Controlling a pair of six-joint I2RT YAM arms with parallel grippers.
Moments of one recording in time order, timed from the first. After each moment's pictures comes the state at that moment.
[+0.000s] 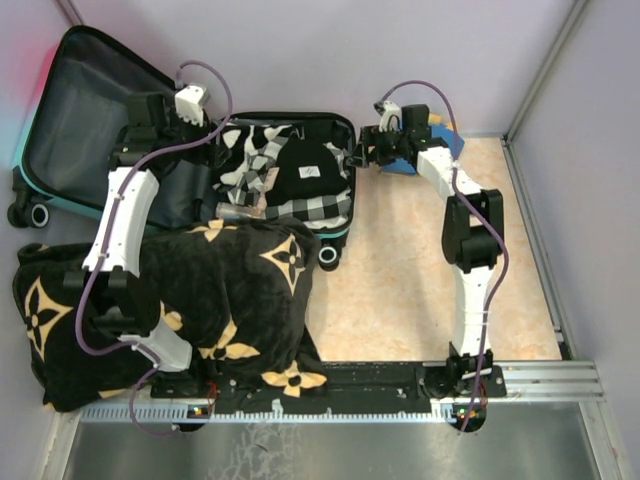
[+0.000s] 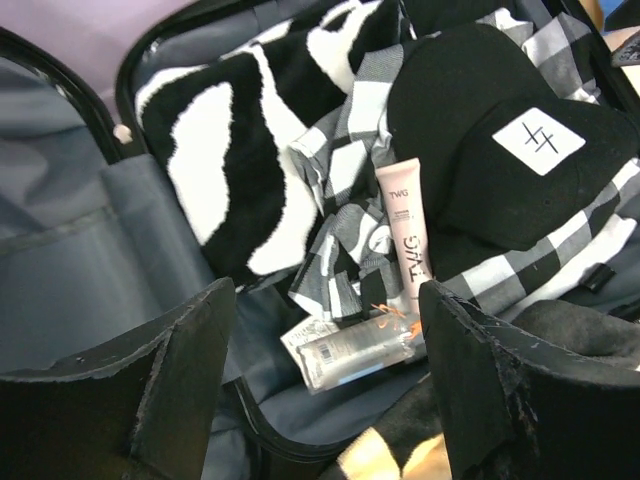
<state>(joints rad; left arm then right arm) -0.03 1.63 1.72 -0.62 0.40 0.22 0.19 2.19 1.89 -0.33 -0.67 0.07</state>
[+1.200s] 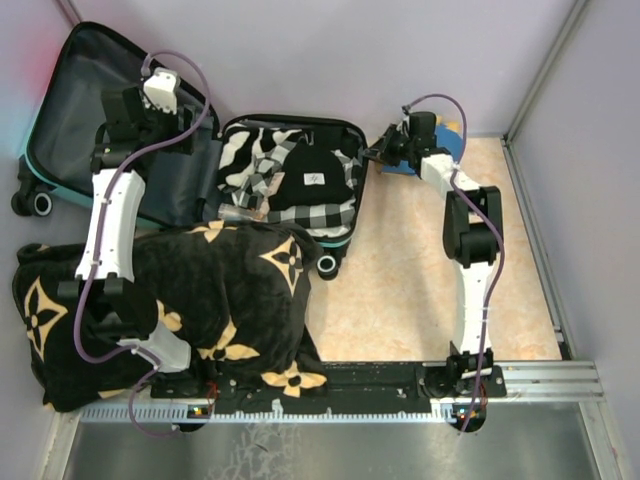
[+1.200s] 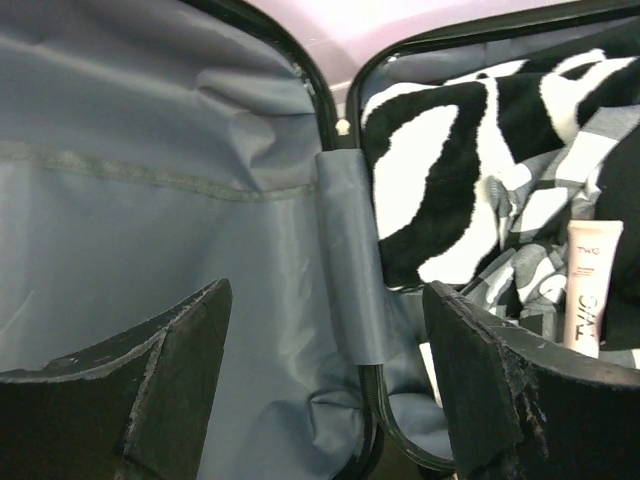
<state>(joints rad) 0.05 1.60 1.76 -0.55 0.14 0.27 0.15 2.31 1.89 -0.10 -0.52 0.66</state>
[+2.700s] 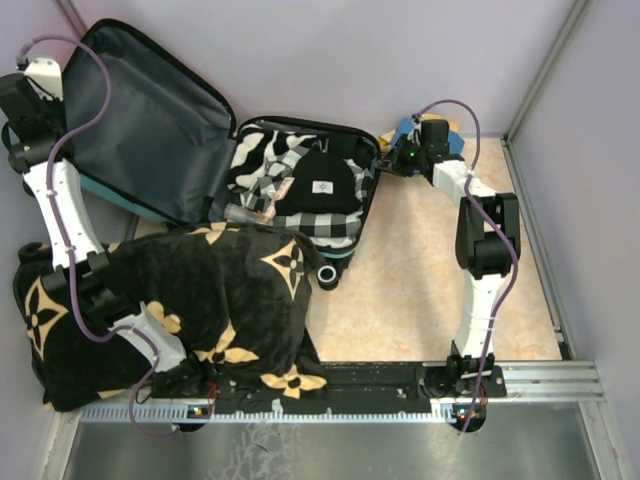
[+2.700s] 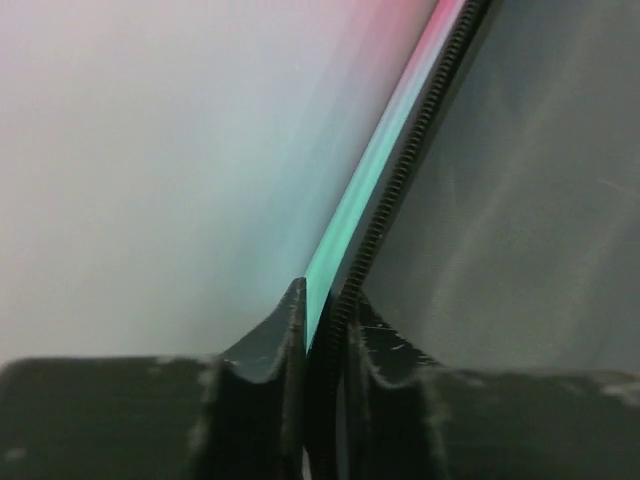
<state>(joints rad) 0.46 1.77 2.01 -0.45 -0.13 0.45 0.11 2.11 1.64 -0.15 -0.48 0.54</state>
